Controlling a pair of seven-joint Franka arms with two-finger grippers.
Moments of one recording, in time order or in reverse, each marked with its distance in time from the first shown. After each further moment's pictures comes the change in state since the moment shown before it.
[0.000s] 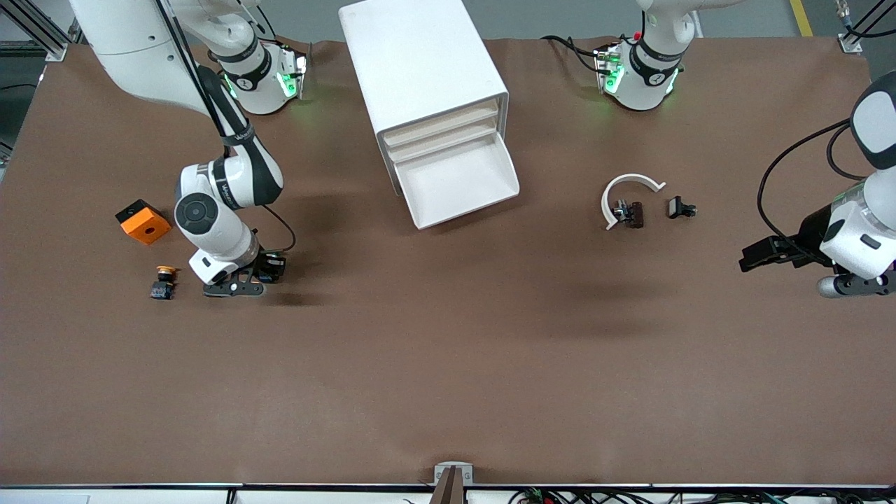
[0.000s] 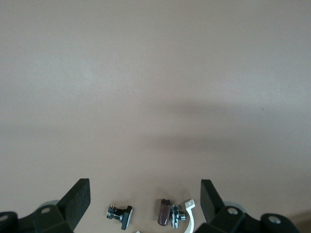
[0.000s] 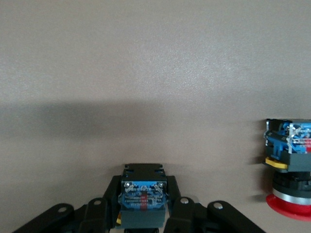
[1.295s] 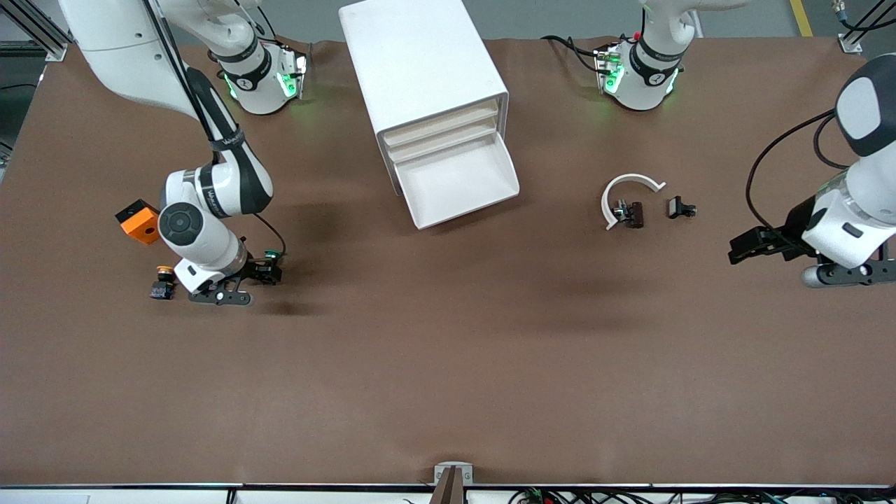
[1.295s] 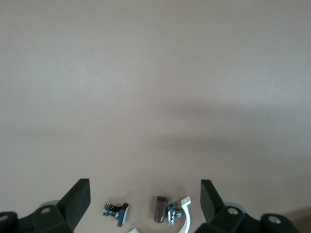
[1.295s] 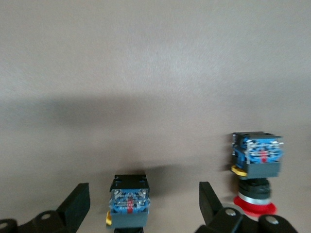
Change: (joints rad) left arm -0.137 -0.012 0.088 -0.044 0.000 0.046 -0.047; right arm -0.028 -0.015 0.004 0.130 -0.002 -0.194 -0.001
